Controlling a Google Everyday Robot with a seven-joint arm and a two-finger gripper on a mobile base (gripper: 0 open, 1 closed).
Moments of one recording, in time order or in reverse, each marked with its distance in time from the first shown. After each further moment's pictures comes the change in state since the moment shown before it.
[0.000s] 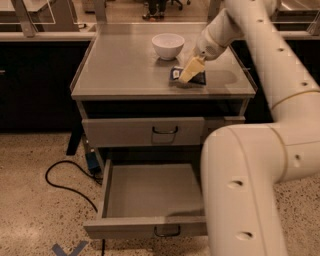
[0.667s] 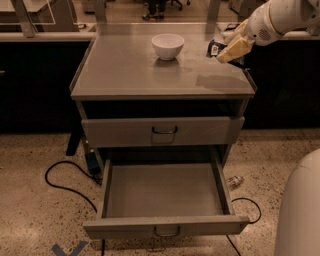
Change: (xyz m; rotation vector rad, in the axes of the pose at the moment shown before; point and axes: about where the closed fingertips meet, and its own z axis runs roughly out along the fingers) arm 0.043 -0.008 -0.151 0.308 -0.116 0.029
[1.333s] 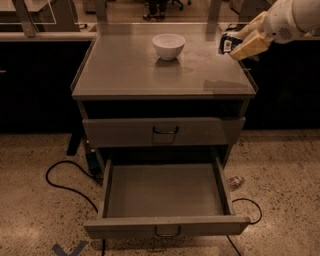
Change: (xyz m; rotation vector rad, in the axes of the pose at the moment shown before) arm -0.004 0.012 -0.051 0.078 -0.023 -0.075
